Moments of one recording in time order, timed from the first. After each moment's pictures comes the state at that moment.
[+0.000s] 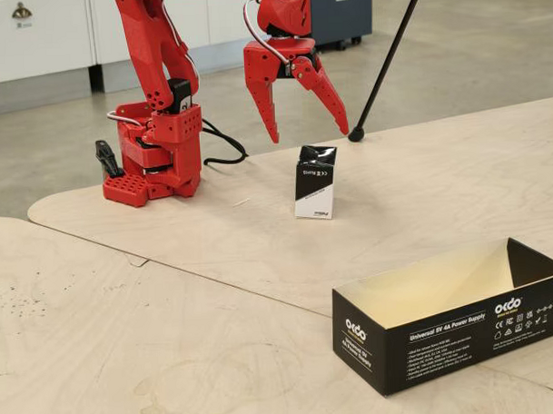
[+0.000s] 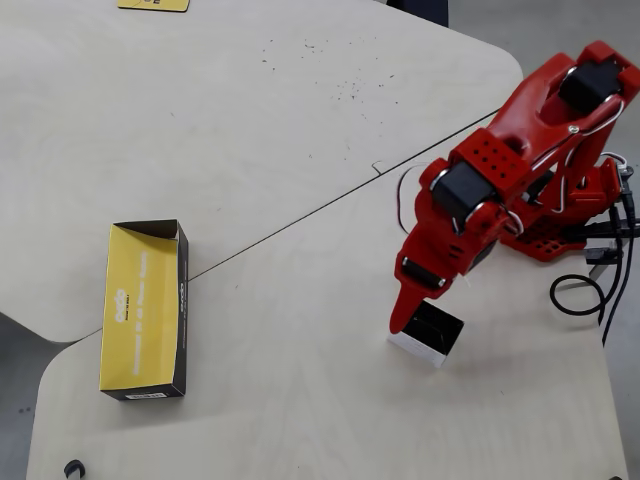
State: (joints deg) arm -40.7 107.5 107.6 90.4 -18.1
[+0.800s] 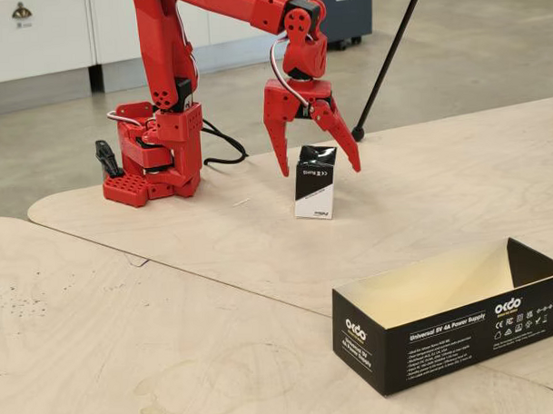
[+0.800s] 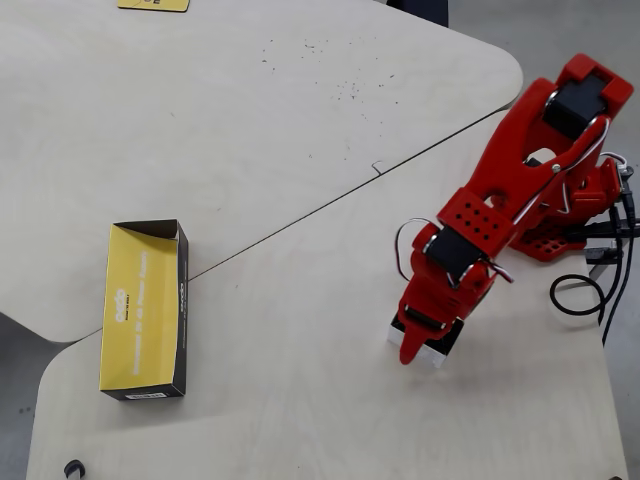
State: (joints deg) arm -46.2 94.9 115.4 74.5 -16.2
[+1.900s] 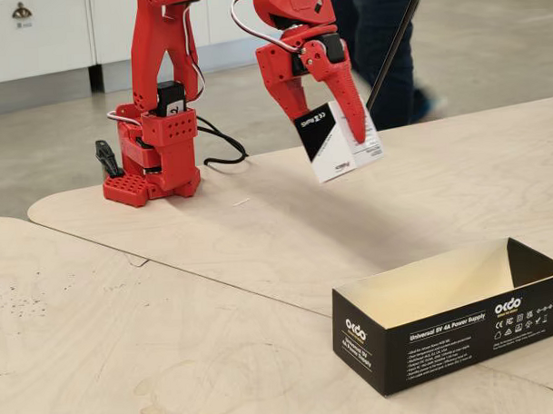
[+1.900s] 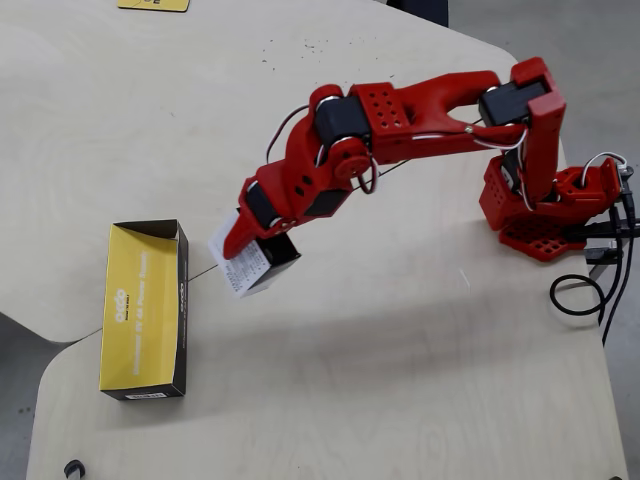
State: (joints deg) arm -16.3 73.9 56.0 80.1 -19.8
